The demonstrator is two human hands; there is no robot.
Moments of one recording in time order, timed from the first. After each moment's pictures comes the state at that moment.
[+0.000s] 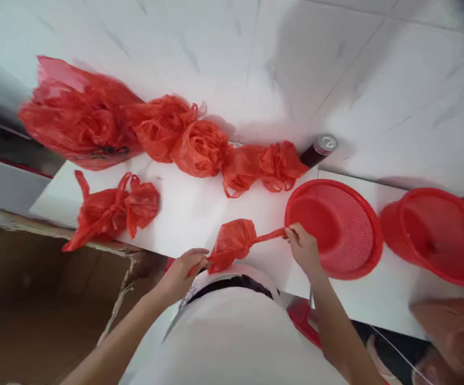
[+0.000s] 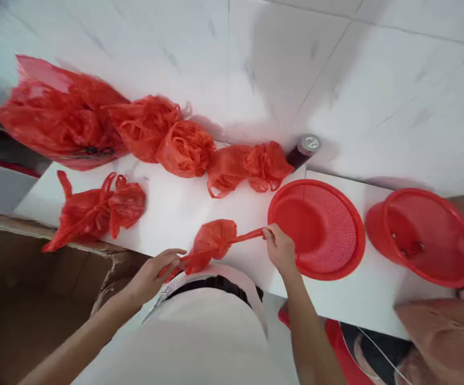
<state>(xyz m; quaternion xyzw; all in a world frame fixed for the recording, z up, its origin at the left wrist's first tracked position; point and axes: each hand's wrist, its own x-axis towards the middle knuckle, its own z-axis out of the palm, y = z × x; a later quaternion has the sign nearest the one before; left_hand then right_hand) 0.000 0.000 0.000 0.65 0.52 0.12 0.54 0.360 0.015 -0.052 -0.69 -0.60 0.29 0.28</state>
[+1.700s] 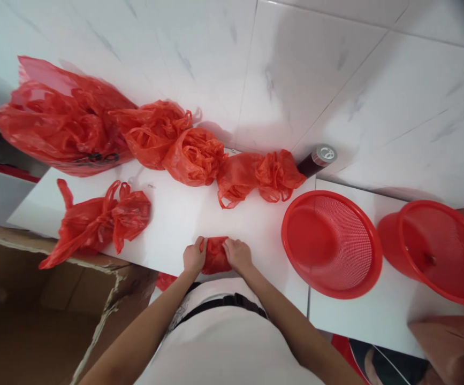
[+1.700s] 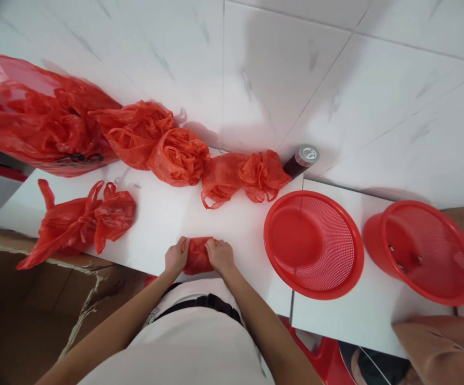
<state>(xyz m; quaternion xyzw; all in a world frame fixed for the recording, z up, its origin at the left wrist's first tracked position) 0.045 0.059 -0.152 0.60 0.75 -0.01 0.28 0.229 0.051 -0.160 -0.64 -0.74 0.22 0.03</state>
